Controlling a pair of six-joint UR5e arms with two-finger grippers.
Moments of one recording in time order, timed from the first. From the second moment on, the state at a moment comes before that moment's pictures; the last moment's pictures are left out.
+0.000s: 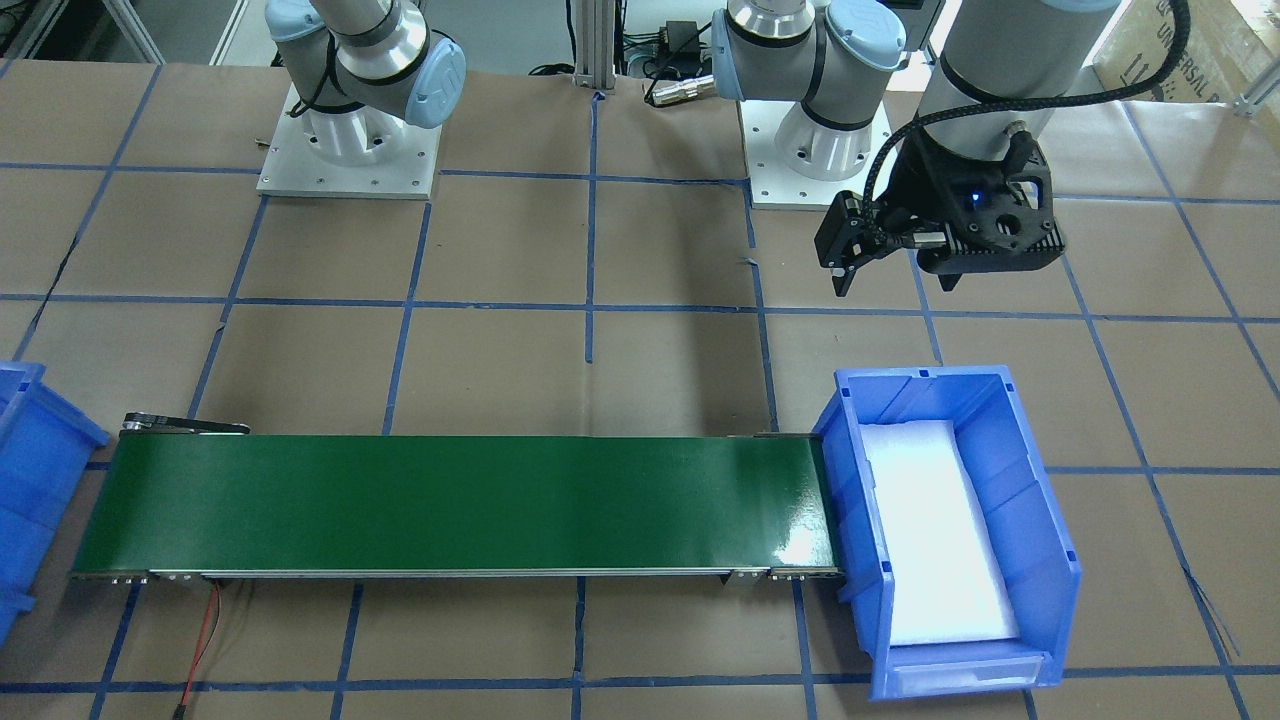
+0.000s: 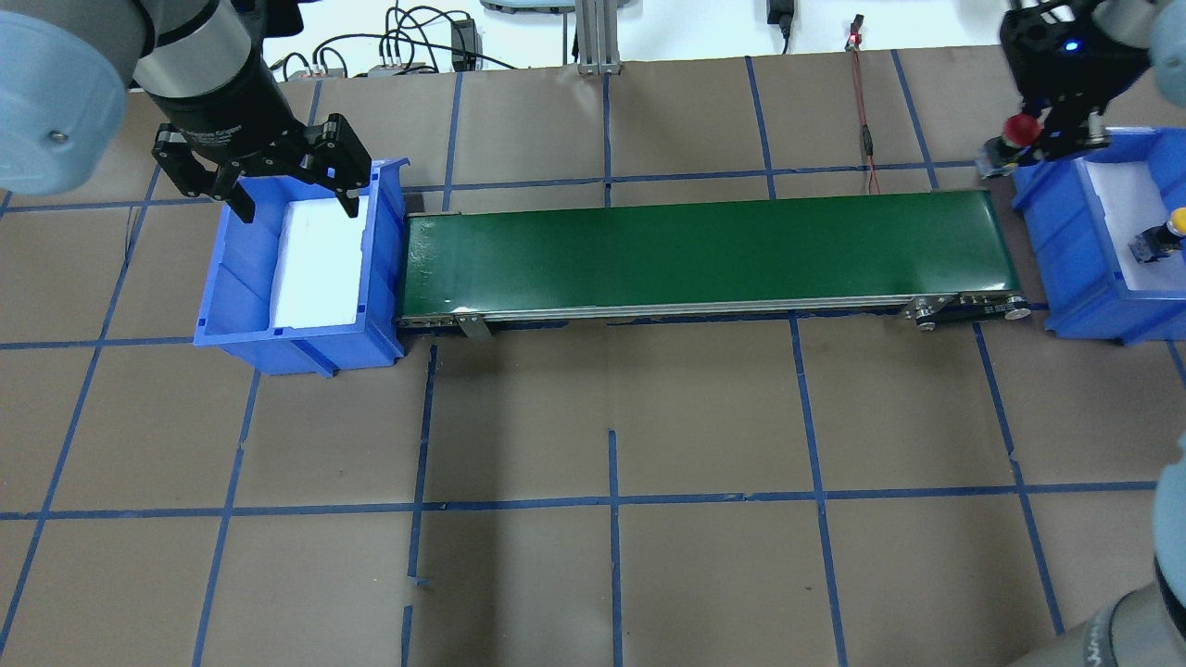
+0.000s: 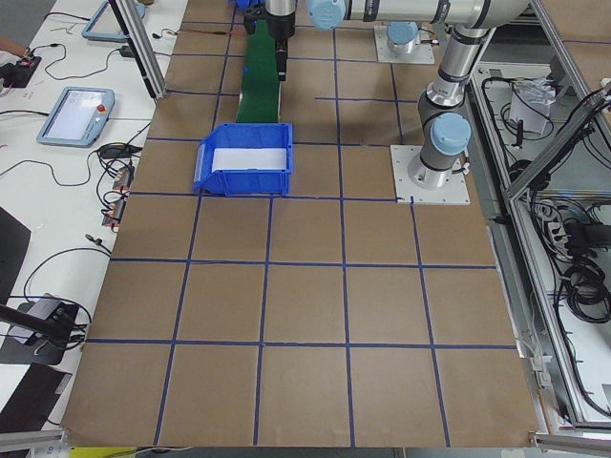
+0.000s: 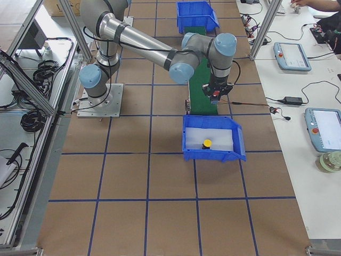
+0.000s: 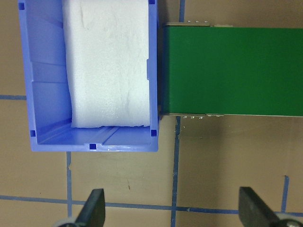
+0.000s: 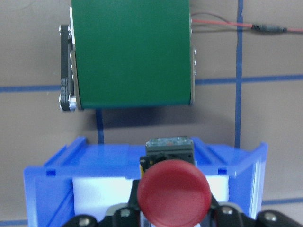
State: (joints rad) left arm -1.56 -1.62 -1.53 -1.56 1.63 -0.03; right arm 1.04 -1.23 1.39 -1.81 -1.54 -2.06
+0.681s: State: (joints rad) left arm -1.56 -1.62 -1.53 -1.56 1.63 -0.03; right arm 0.94 -1.04 1.38 -1.89 -1.53 -2.13
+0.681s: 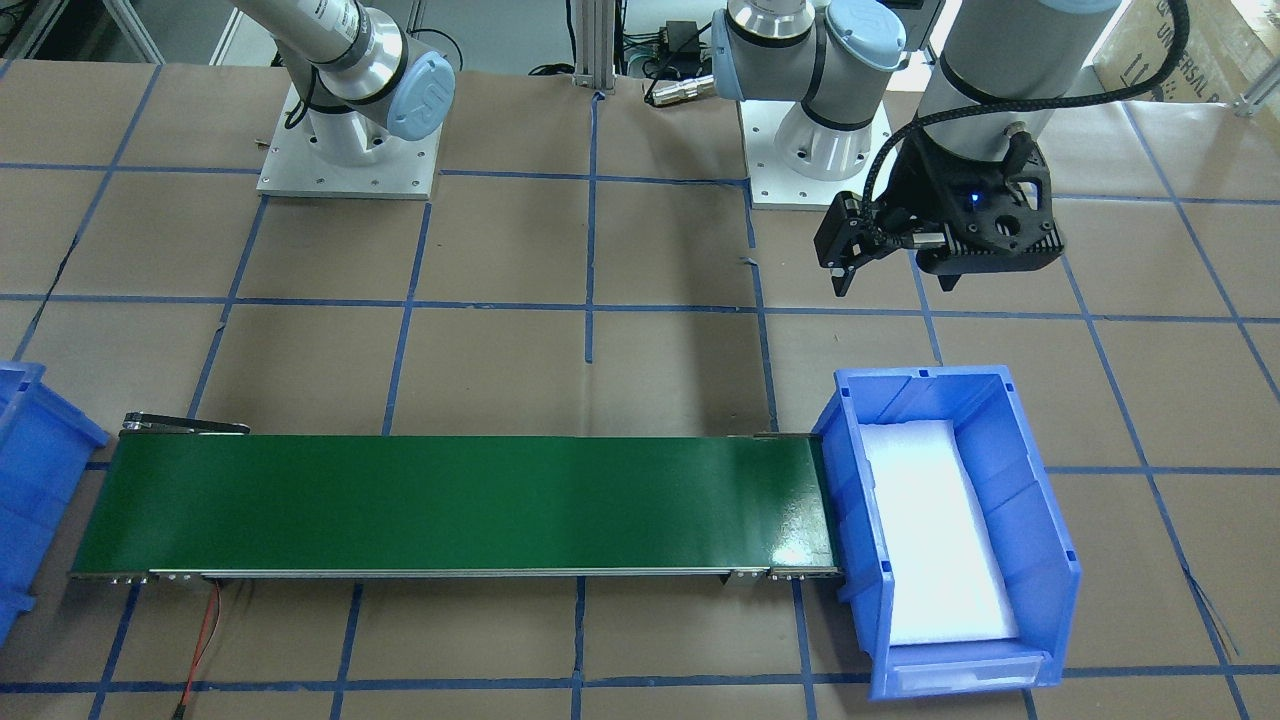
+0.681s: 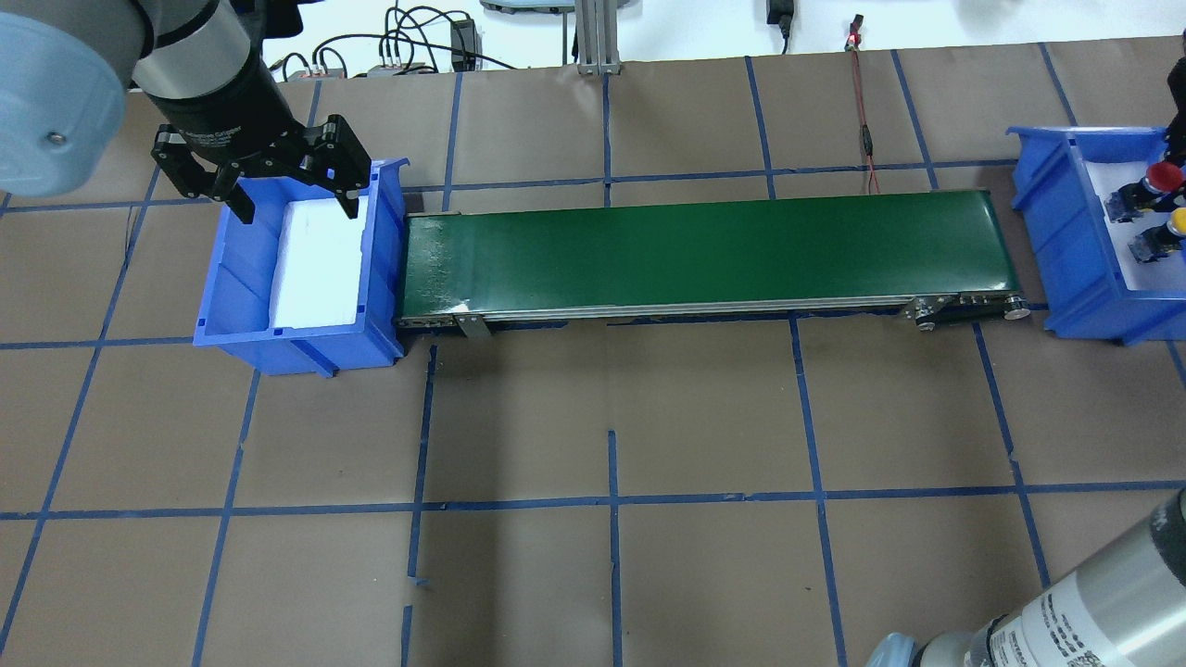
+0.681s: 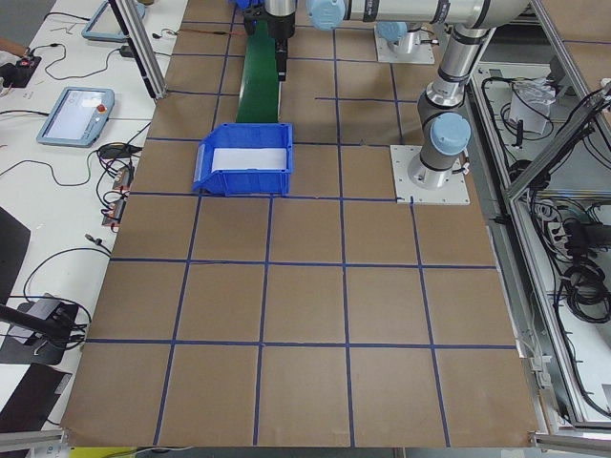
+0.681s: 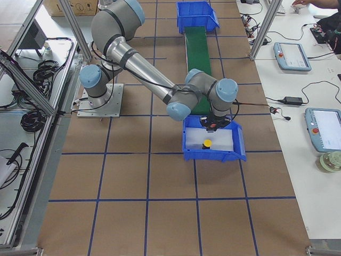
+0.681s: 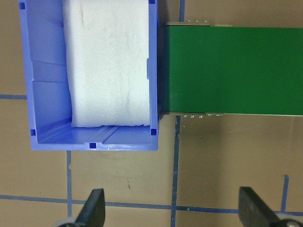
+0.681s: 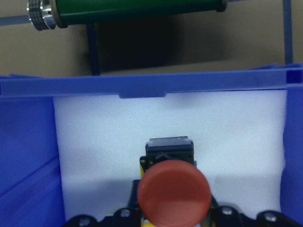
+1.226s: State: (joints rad) left arm -1.56 -1.62 -1.53 -1.56 1.62 -0.04; right arm 0.94 -0.97 1.38 -1.93 -1.54 -2.16
